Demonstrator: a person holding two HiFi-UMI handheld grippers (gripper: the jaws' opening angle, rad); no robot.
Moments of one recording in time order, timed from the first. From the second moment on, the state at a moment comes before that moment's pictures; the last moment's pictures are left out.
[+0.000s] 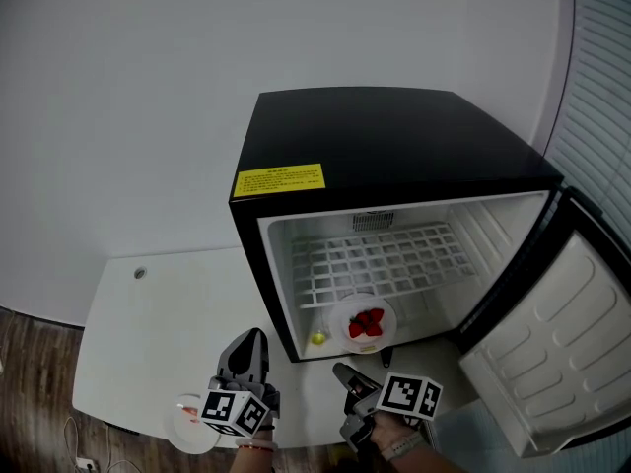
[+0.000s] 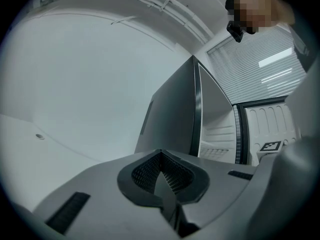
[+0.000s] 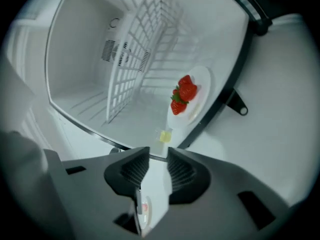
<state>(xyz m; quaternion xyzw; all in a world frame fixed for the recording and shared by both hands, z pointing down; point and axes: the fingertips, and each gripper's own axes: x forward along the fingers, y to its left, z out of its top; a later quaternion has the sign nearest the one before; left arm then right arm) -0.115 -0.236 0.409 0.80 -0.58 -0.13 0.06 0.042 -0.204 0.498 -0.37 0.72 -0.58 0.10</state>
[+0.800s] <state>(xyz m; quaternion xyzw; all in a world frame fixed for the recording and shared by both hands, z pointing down) -0.160 -0.134 0.382 0.79 -0.60 -0.15 0.04 -0.060 -0.130 0.460 -0.29 0.85 -0.44 0.01</state>
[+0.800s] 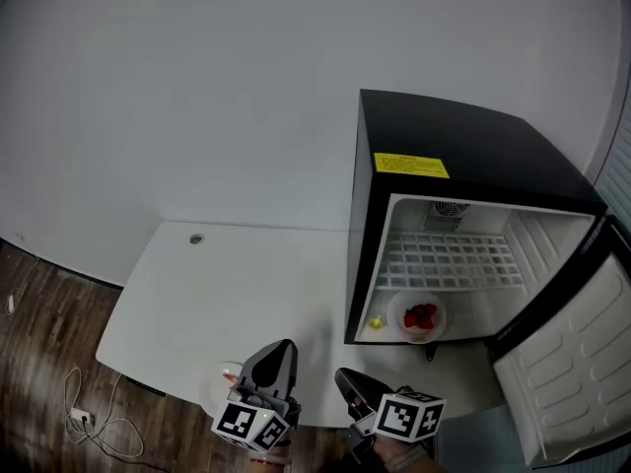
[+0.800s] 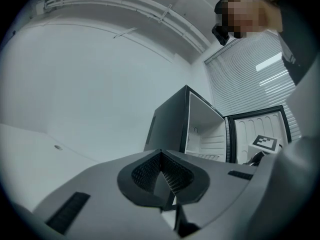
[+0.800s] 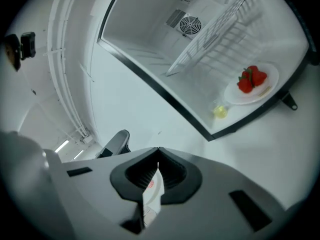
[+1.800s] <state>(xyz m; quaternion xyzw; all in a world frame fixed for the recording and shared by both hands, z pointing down) -0.317 0.050 0.458 0.63 -0.76 -0.14 0.07 -0.228 0.051 0.567 -0.15 0.78 -0.60 -0.10</state>
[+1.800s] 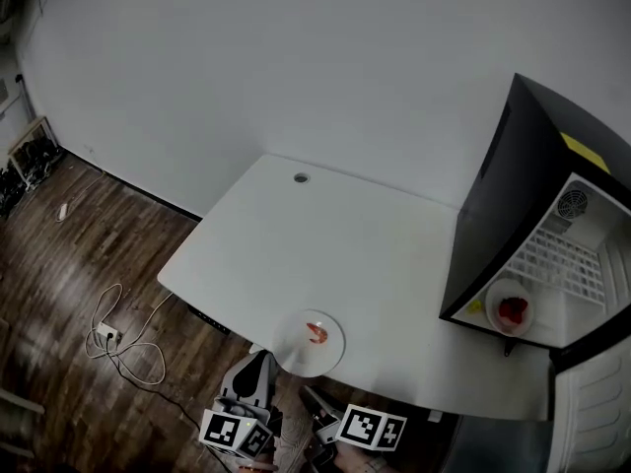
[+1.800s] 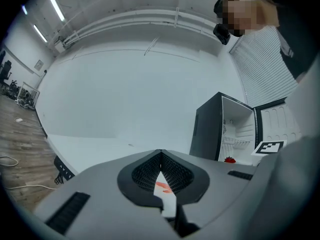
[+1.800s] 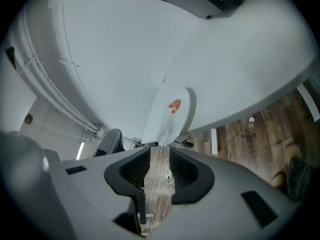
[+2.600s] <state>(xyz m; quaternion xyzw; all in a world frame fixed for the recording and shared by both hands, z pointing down) -0.332 0.063 0.498 0.63 -0.76 -0.13 0.09 -0.277 0.027 0.605 -0.22 0.64 -0.74 0.03</state>
